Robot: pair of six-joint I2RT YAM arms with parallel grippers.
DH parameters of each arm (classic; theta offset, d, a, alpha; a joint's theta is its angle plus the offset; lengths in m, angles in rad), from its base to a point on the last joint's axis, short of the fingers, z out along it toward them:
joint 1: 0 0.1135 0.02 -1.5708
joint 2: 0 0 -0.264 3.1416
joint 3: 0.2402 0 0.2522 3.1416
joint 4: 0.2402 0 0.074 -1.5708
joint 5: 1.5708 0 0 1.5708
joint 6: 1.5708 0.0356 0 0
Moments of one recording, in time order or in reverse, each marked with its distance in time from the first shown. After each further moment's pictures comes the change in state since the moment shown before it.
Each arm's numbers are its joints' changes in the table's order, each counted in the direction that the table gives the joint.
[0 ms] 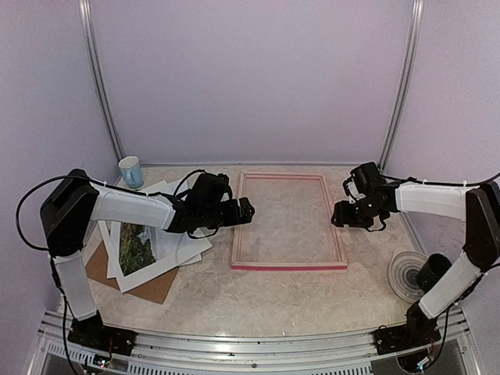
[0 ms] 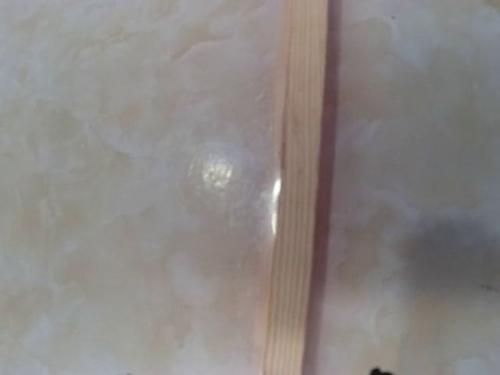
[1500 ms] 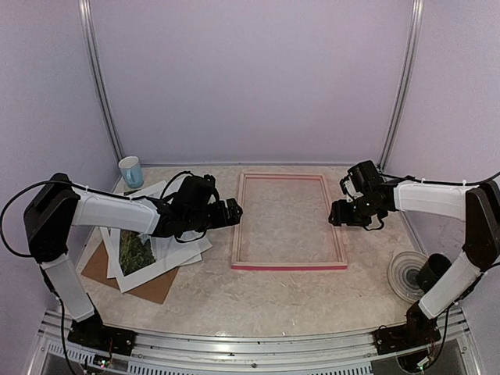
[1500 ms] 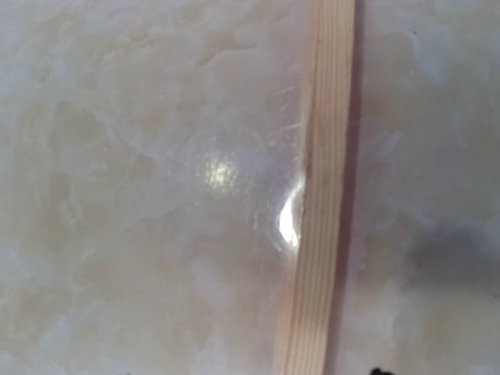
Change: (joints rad) left arm 0.017 -0.119 -0.130 -0.013 -0.036 -0.011; right arm 0.018 0.004 0.021 0.008 0.003 -0.007
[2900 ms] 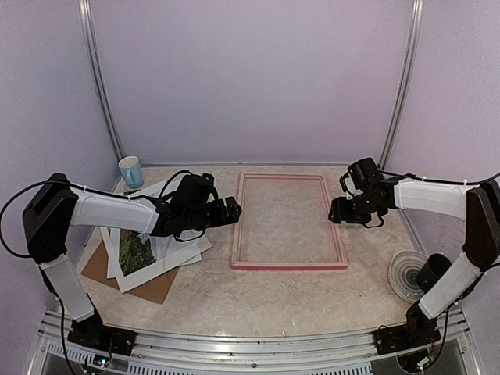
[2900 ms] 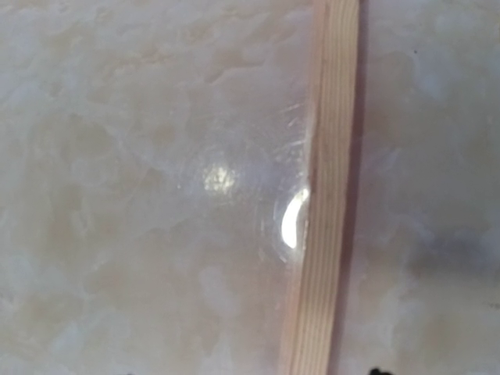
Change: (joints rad) left arm 0.006 -0.010 -0.001 0.000 -0.001 -0.003; right arm 0.000 0.000 0.026 0.014 0.001 -0.004
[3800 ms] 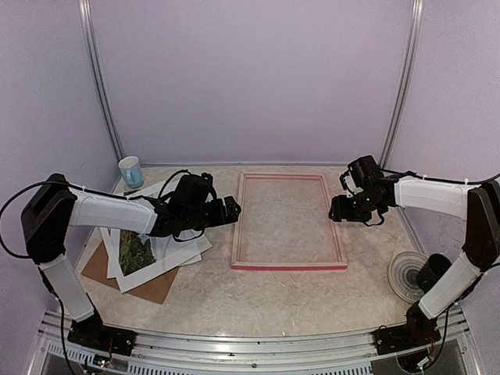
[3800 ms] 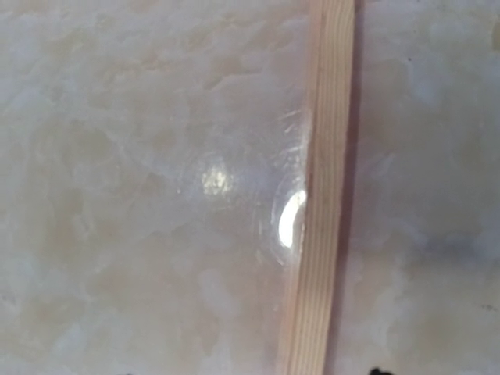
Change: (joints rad) left arm 0.004 -0.009 -0.011 -0.015 0.006 -0.001; right arm 0.000 0.000 0.023 0.025 0.007 -0.002
